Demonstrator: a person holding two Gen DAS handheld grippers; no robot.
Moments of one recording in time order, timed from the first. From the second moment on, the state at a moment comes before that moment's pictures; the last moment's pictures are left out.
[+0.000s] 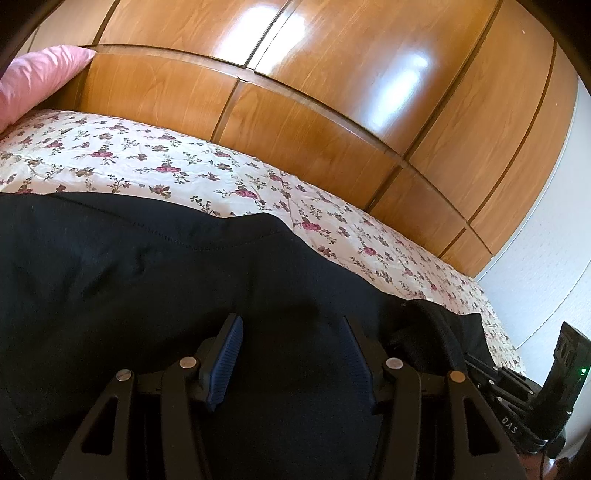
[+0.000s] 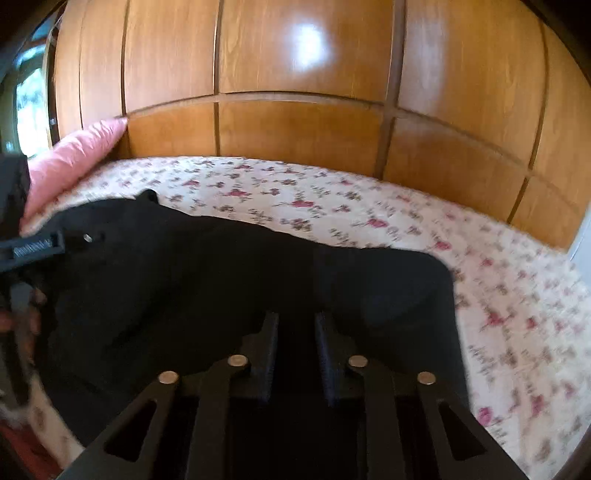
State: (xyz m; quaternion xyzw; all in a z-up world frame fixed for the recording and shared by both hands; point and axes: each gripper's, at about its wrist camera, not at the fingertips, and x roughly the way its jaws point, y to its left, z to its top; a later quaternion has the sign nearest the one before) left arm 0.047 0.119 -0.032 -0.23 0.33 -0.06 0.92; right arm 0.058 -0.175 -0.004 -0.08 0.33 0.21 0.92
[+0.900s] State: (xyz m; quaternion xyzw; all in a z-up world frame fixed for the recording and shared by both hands) left arm -0.125 0.274 0.000 -0.35 0.24 0.25 0.87; right arm 0.018 -0.163 -0.014 0.03 0.38 0.30 0.88
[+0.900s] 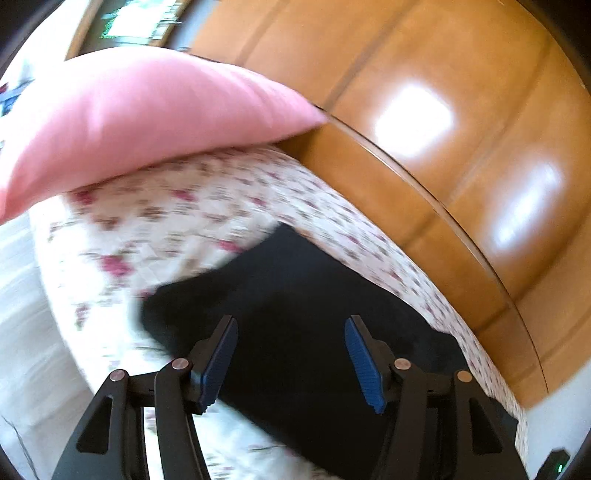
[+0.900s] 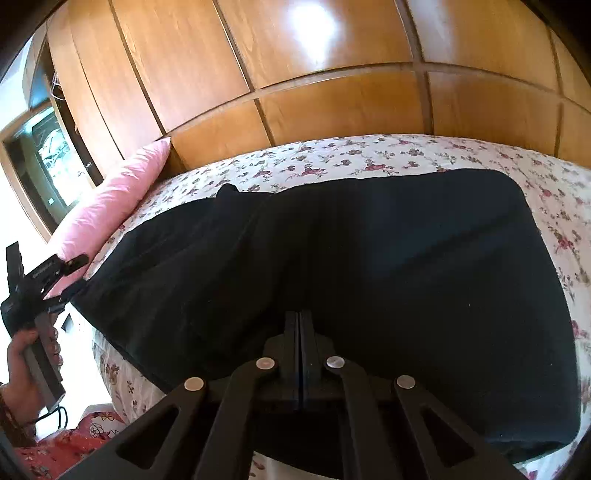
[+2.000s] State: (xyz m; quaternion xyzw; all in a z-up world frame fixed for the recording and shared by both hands) left arm -0.128 0.298 -0.022 -0.42 0.22 0.18 0.86; right arm 0.016 -0.163 -0.015 0.04 0.37 0.29 0.88
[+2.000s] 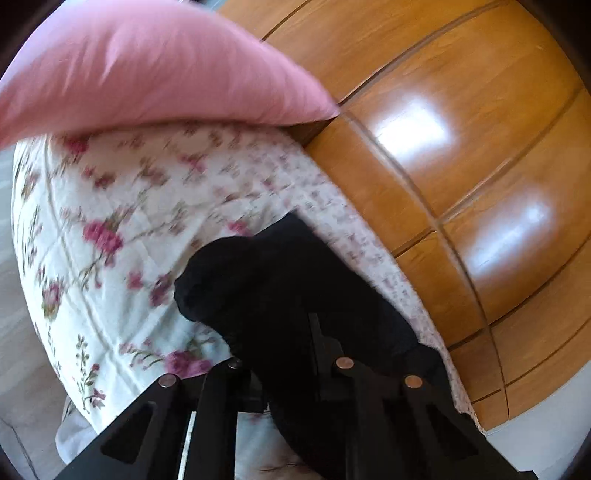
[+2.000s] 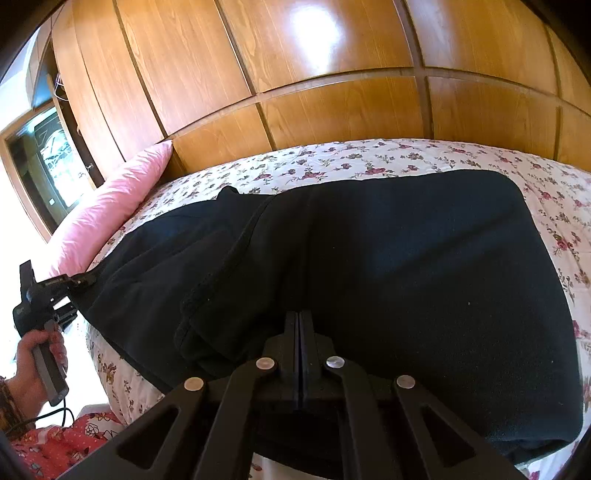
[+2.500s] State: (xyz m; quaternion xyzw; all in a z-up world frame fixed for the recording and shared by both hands) left arm -0.080 0.169 0.126 -0.28 0.12 -0.09 0.95; right arm 0.019 -0.164 -0.016 0.05 0.38 0.29 0.88
